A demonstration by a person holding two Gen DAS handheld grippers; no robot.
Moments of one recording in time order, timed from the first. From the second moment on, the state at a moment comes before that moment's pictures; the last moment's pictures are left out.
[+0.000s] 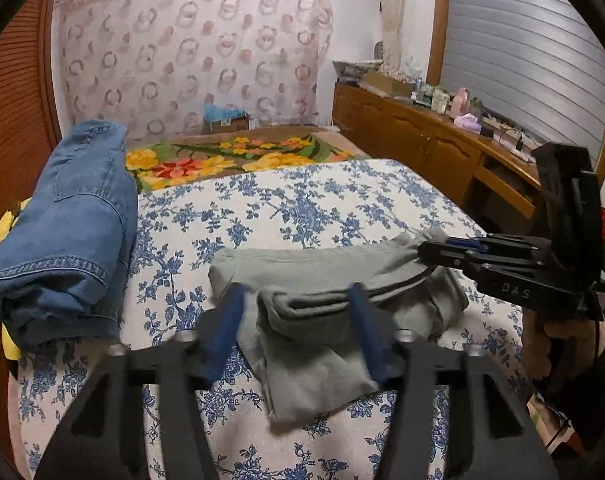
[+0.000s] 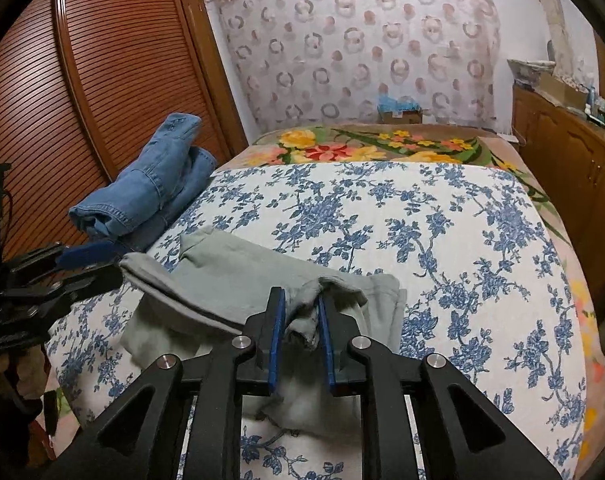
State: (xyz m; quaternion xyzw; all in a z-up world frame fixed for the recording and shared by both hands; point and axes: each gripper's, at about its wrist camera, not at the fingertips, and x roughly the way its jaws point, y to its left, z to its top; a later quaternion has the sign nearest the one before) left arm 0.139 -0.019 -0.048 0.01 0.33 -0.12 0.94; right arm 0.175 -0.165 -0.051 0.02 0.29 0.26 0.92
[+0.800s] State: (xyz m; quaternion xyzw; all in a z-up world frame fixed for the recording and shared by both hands) left arm 0.127 -0.016 -0.111 0.04 0.41 -0.11 0.90; right arm 0.129 -0.197 -0.079 -0.03 0.33 0.24 0.91
